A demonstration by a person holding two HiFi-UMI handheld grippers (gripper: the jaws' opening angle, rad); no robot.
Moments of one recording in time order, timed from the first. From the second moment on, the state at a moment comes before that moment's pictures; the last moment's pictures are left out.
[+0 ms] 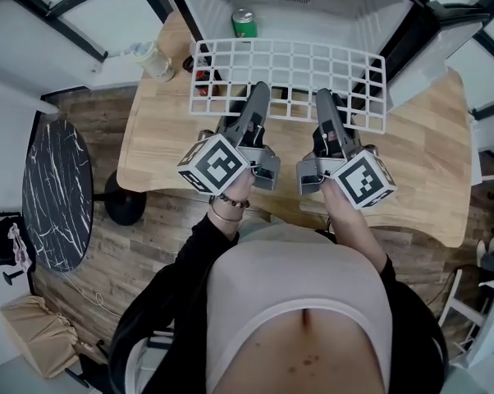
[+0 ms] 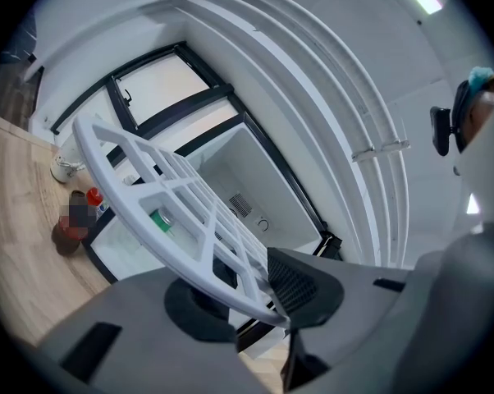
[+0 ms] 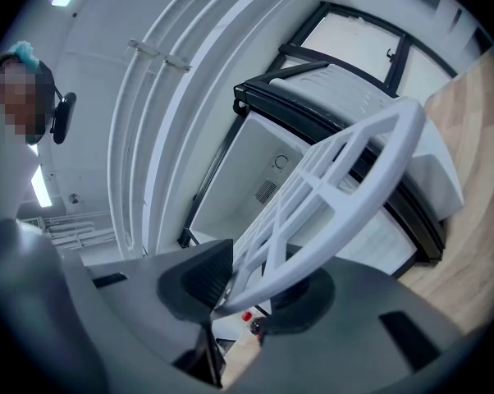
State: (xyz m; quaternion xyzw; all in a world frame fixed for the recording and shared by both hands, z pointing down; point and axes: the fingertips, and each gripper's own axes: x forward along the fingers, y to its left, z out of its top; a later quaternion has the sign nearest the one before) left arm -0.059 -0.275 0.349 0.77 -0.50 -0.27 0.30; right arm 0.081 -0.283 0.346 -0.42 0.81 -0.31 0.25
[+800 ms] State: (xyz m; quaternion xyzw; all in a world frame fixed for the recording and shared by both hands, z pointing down) left arm -0.092 -0.157 0.346 0.77 -0.49 -0.26 0.31; right arm 0.045 -0.160 0.341 -0.42 0.81 -0.32 0.27
